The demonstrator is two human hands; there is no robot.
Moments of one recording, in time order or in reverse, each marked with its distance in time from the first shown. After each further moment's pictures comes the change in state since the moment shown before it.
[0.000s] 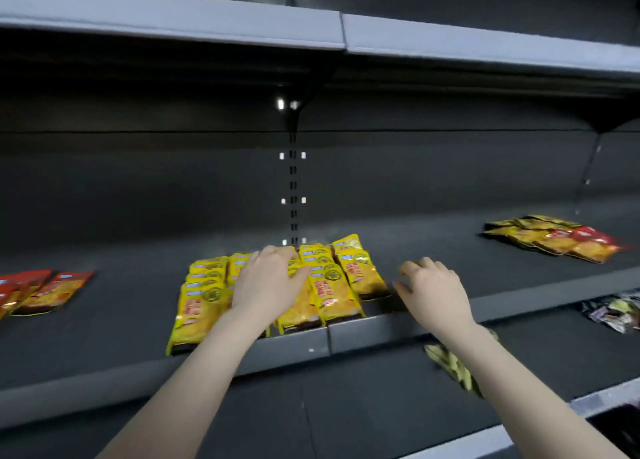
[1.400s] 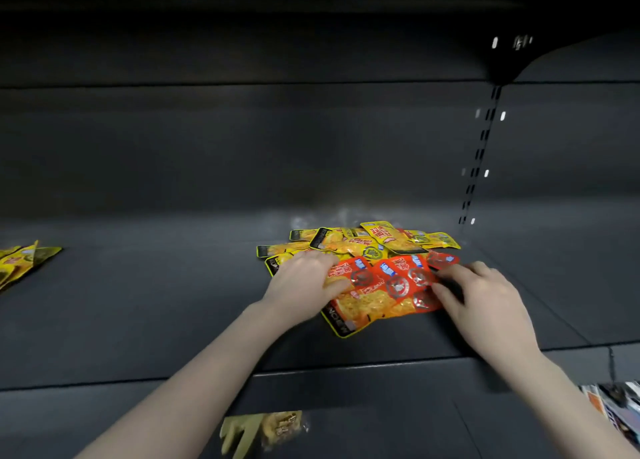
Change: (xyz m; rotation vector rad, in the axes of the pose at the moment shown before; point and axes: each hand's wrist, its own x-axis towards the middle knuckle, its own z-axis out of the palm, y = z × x) left_hand 0.204 0.520 0.353 0.098 -0.282 0.065; right_hand 0.158 0.640 0.092 0.231 0.110 -0.063
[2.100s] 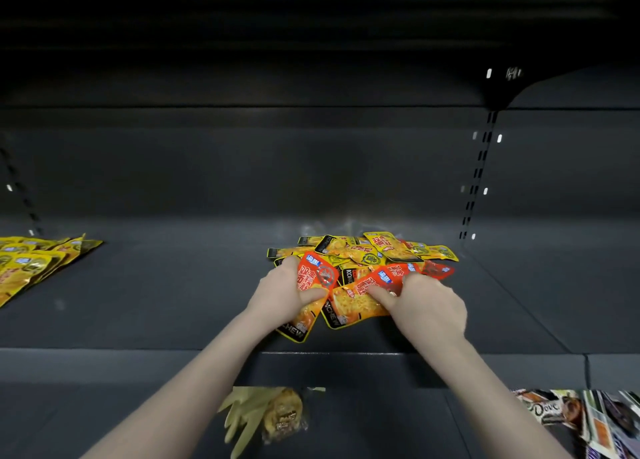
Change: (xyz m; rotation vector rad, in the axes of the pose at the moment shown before) left_hand -0.037 0.001 -0.010 -0.249 0.077 -0.368; right_hand 0.007 -0.069 -0.025 -0.058 -0.421 0.208
